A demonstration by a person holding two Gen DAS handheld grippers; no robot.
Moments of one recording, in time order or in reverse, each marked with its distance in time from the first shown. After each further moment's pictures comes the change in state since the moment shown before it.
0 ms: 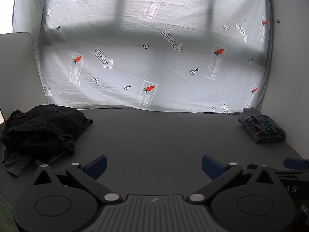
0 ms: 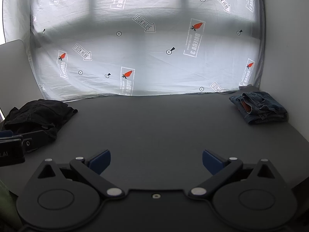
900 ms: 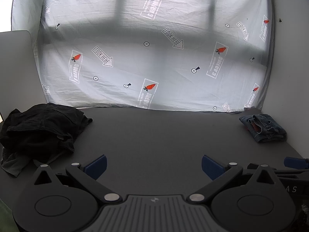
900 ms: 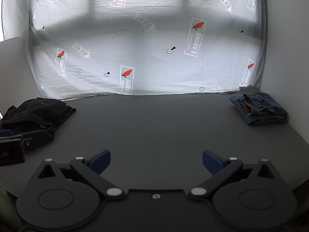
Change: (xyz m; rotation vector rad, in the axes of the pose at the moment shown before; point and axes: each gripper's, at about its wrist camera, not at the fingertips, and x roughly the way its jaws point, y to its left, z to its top) left arm 0.008 0.008 0.016 -0.002 0.024 -0.001; right arm 0.012 0.001 0.005 -0.019 0.007 -0.006
